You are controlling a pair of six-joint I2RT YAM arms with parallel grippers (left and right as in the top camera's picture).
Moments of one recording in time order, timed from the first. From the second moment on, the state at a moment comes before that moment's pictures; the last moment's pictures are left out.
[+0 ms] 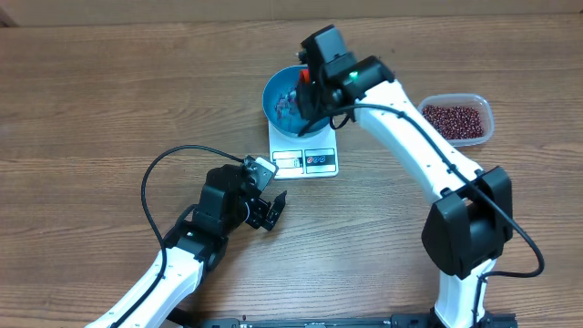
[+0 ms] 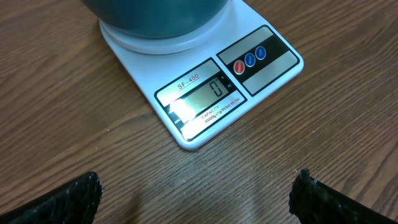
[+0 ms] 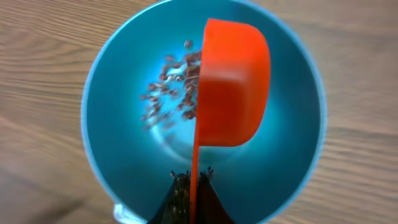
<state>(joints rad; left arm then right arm) -0.42 1.20 0.45 0.05 0.12 0.13 0.52 2.03 1.84 -0.90 0.02 0.24</state>
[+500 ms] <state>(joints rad) -0.42 1.20 0.45 0.05 0.12 0.13 0.64 2.03 1.84 -0.90 0.36 0.10</state>
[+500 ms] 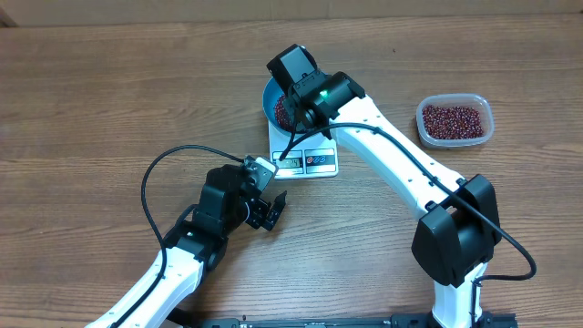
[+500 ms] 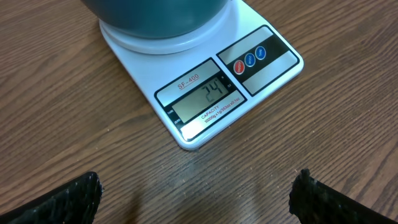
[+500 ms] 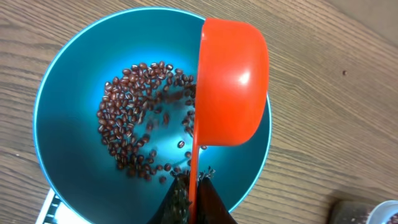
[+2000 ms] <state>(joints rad) -0.42 1.20 0.45 0.05 0.12 0.13 -0.08 1.78 1.75 -1.19 0.09 0.08</state>
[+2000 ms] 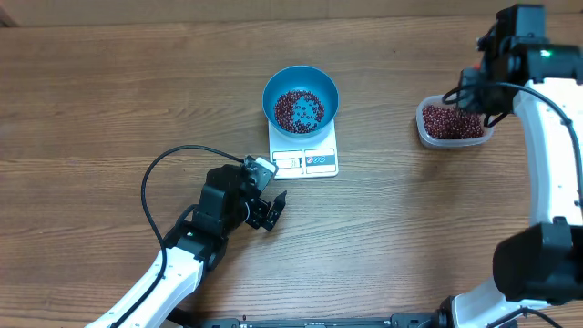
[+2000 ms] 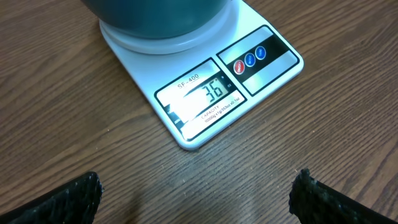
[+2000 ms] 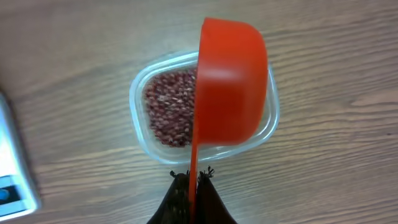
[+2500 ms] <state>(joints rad) -0.42 1.20 0.45 0.05 0.12 0.13 -0.08 1.81 1.50 -1.02 0.16 0.08</state>
